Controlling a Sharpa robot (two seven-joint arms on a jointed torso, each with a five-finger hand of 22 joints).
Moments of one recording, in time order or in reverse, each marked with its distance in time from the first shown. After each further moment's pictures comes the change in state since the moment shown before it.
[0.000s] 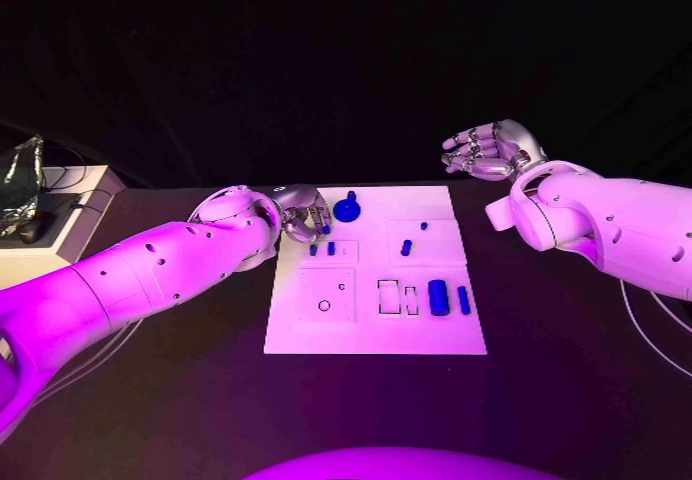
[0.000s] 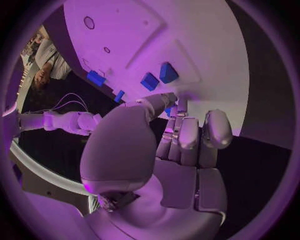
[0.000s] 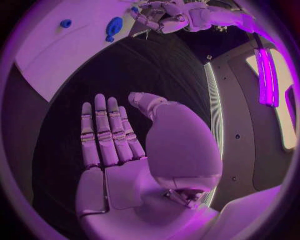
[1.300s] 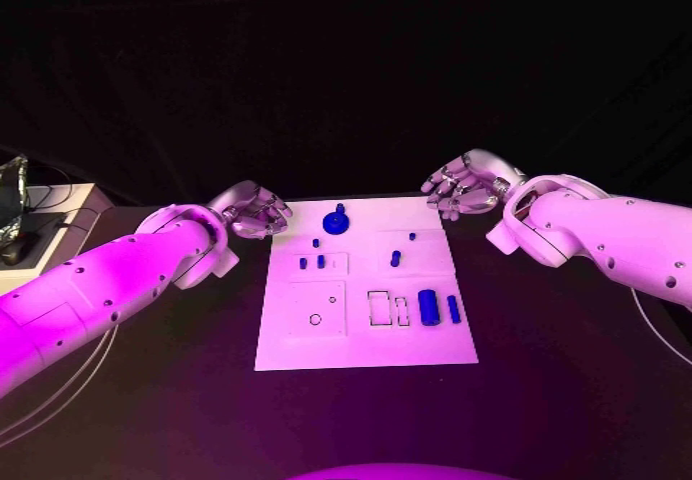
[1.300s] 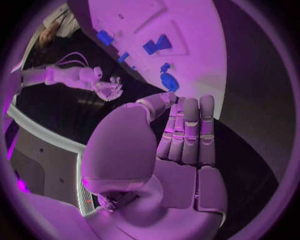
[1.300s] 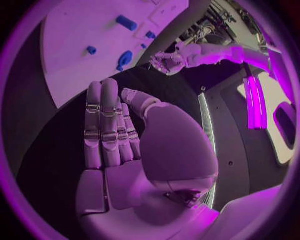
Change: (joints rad) left arm -0.047 -0.134 0.078 0.001 0.439 -0.083 0.158; left_hand -0.002 0.019 -0.040 -0.014 0.000 0.005 0.034 0.003 -0.021 0.002 0.006 0.042 0.044 -0.252 0.005 -0.248 -0.455 0.070 -0.327 0.002 -0.321 -0.385; right arm -0.001 -0.061 0.000 0.048 -0.368 0.189 -0.048; right_hand 0.087 0.052 -0.123 -0.123 -0.063 0.095 -0.041 -0.034 -0.049 0.145 -0.068 -0.092 0.003 0.385 -0.127 0.307 0.200 0.000 0.345 -0.171 0.356 0.192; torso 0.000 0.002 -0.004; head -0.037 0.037
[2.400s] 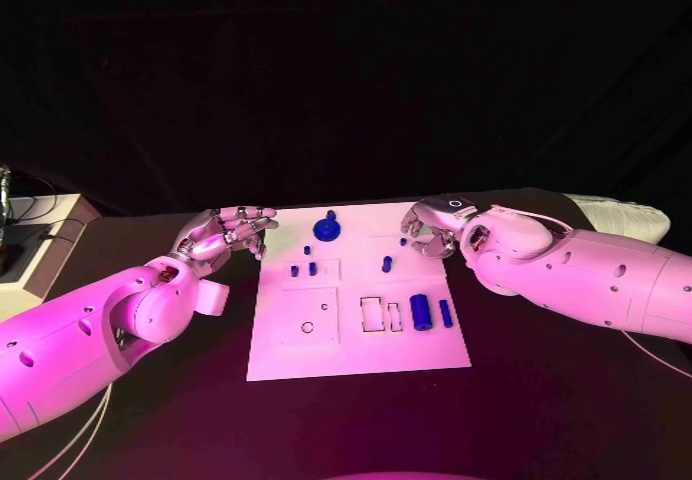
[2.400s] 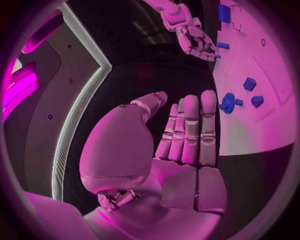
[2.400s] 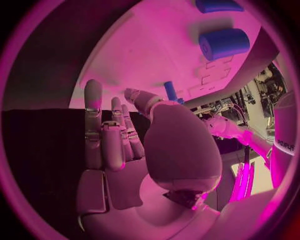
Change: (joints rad) left arm -0.180 -0.162 0.088 0.263 0.824 0.123 0.250; left_hand -0.058 -0.008 -0.091 0.088 0.007 -0.002 -0.002 0.019 -0.018 -0.049 0.012 -0.004 -0.004 -0.021 0.011 -0.064 -0.010 0.000 0.098 0.011 -0.077 -0.034; right arm -0.081 0.083 -0.003 0.006 -0.779 -0.024 -0.291; right_hand -0.045 -0.045 0.106 0.047 -0.013 -0.003 -0.009 -0.021 -0.032 -0.070 0.011 -0.069 -0.002 0.006 0.004 0.932 0.696 0.000 0.043 0.012 0.294 0.263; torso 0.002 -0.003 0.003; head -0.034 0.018
